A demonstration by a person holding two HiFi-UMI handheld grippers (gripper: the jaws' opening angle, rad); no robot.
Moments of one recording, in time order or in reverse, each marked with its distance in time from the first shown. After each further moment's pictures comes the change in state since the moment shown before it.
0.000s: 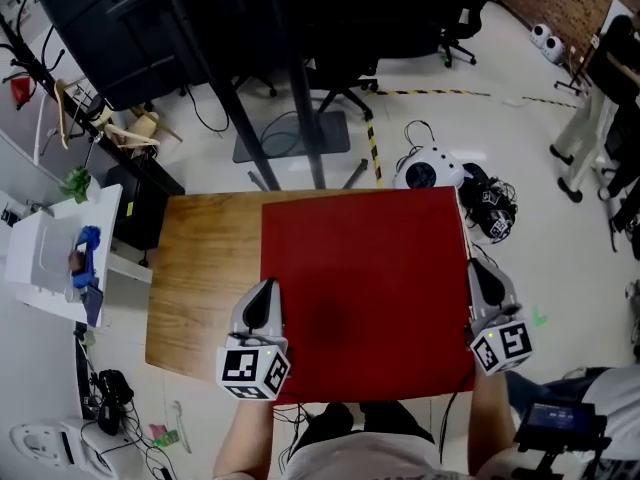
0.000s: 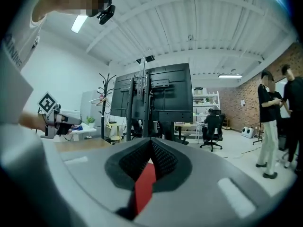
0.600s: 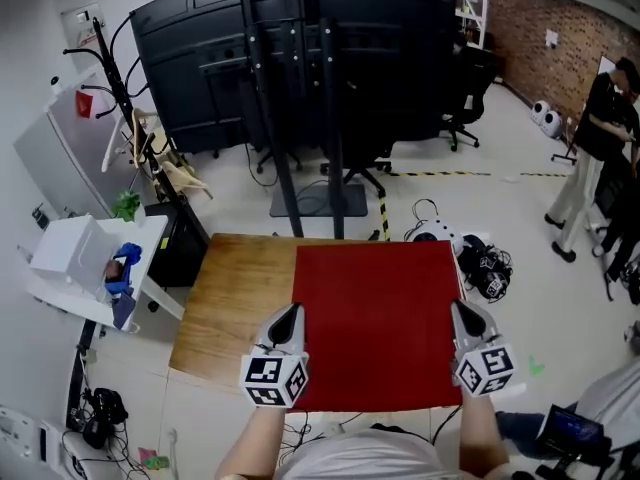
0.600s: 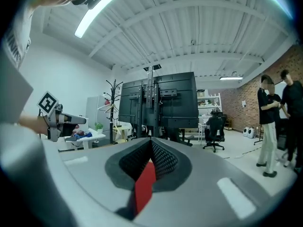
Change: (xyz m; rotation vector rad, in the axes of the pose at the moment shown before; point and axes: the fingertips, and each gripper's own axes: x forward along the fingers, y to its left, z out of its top) left arm -0.103 -0.023 0.061 0.005 -0.077 -0.035; right arm -0.071 0.082 0.060 0.002 -0.016 0.007
